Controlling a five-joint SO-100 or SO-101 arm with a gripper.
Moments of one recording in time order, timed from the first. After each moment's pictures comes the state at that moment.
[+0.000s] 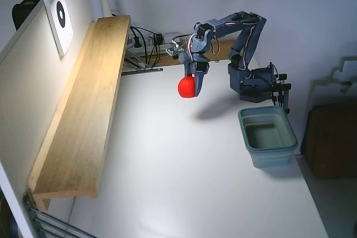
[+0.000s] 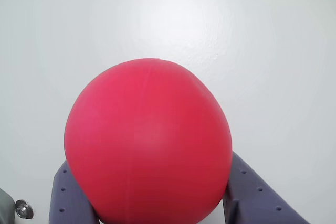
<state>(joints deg) 1.5 118.6 110.0 71.6 -90.1</state>
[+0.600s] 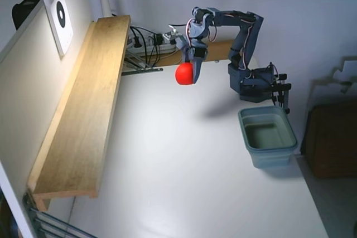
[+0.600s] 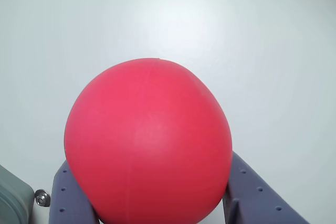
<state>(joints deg) 1.6 113.8 91.2 85.7 -90.2</state>
